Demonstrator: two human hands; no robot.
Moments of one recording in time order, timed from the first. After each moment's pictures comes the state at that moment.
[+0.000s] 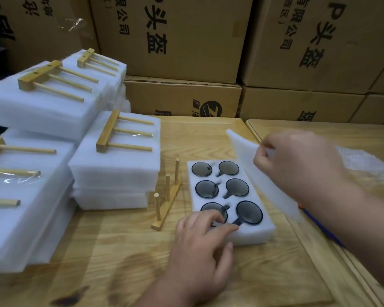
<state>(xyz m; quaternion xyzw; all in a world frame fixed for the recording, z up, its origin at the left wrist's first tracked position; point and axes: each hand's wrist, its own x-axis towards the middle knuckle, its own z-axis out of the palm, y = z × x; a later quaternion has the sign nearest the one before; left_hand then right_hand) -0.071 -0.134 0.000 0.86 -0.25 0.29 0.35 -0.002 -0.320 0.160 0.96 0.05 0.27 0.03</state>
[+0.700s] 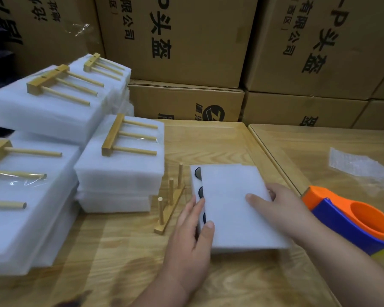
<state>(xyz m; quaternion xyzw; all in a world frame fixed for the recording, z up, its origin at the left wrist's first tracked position) -0.057 -0.123 -0.002 0.81 -0.05 0.11 0.57 0.006 -0.343 0.061 0.91 -0.09 0.00 -0.40</state>
